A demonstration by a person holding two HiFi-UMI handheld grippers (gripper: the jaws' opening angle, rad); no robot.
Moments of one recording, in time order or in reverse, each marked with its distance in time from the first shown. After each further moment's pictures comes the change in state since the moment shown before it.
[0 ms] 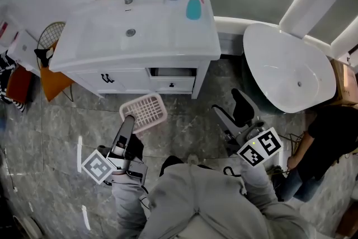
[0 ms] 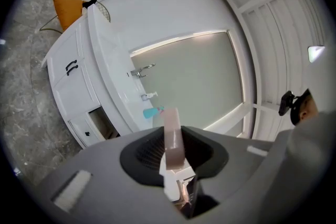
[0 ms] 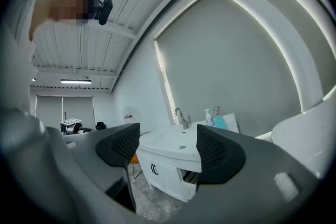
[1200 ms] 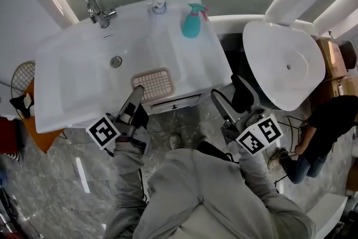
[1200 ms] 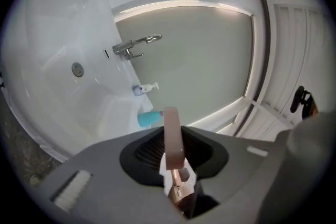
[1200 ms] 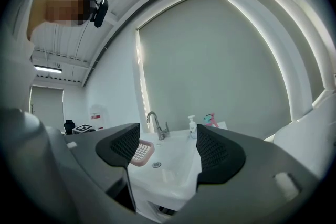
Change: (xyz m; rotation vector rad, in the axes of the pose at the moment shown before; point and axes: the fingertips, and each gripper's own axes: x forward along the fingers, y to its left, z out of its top) left arm 0.267 0.106 0.143 -0.055 0.328 -0.131; right arm 0.215 -0.073 0.014 -0.030 -0.015 -0.271
